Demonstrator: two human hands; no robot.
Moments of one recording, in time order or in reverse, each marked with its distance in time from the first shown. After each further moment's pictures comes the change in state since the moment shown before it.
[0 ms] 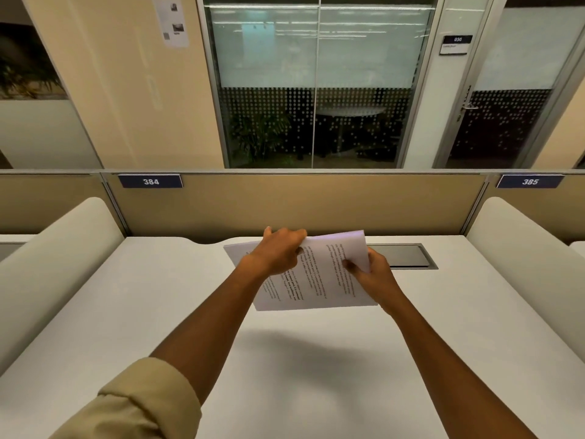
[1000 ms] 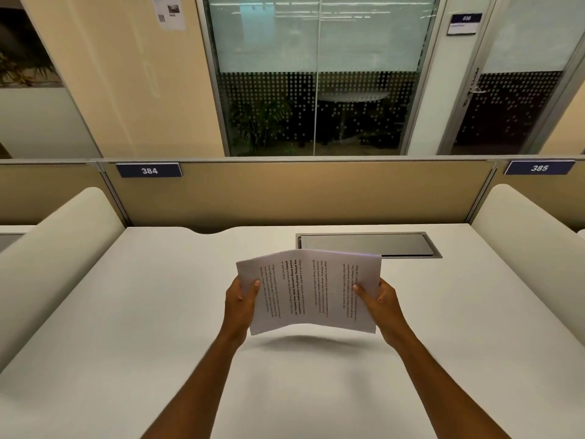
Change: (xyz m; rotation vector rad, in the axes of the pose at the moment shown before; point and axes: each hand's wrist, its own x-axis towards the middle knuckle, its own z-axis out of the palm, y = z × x) left_hand -0.100 -0.041 0.120 -1.248 0.461 -0.545; right_hand -0.050 0.059 0.020 0.248 0.090 0.276
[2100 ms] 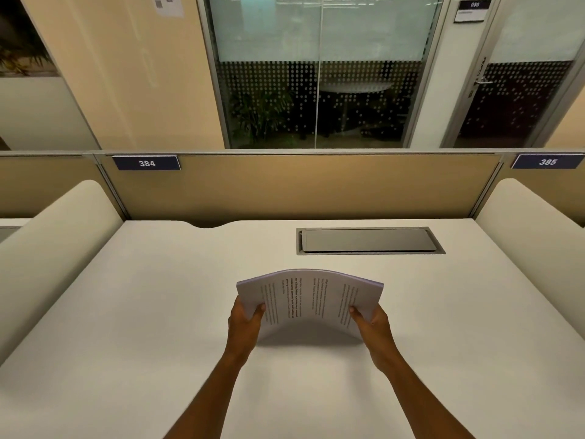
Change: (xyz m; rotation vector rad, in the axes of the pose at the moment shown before) left_hand -0.019 -0.042 0.004 0.123 0.076 -0.098; right_hand -0.018 0.057 0.020 0.078 0.048 0.116
